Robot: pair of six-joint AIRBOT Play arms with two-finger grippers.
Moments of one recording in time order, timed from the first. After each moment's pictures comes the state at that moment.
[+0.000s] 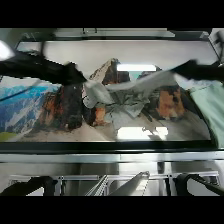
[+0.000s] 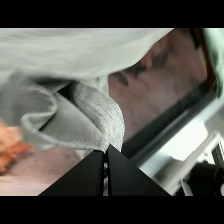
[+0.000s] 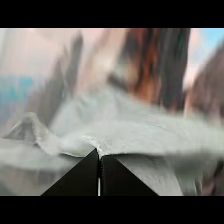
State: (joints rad) left arm -0.14 -1.18 1.43 0.85 -1.31 -1.42; right arm -0.31 -1.21 1.25 -0.47 1.18 0.99
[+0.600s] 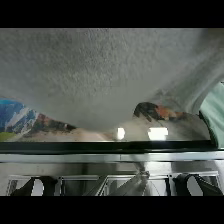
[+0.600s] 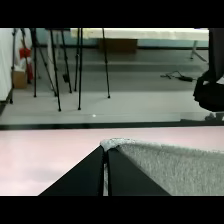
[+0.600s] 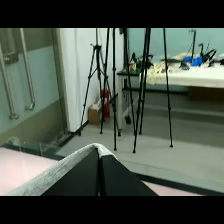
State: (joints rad) left arm 0.54 -0.59 1.69 0.84 -1.25 -1.30; right arm -0.50 -0.75 1.62 -0.44 1.03 0.97
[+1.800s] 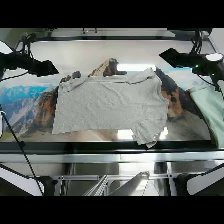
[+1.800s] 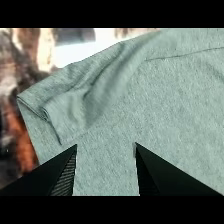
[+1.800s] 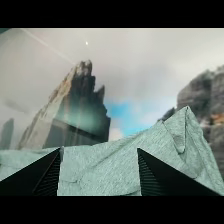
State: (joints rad) left arm 0.16 -1.84 1.90 1.08 -1.29 -1.22; right arm -0.19 -1.82 1.64 -0.42 0.81 0.91
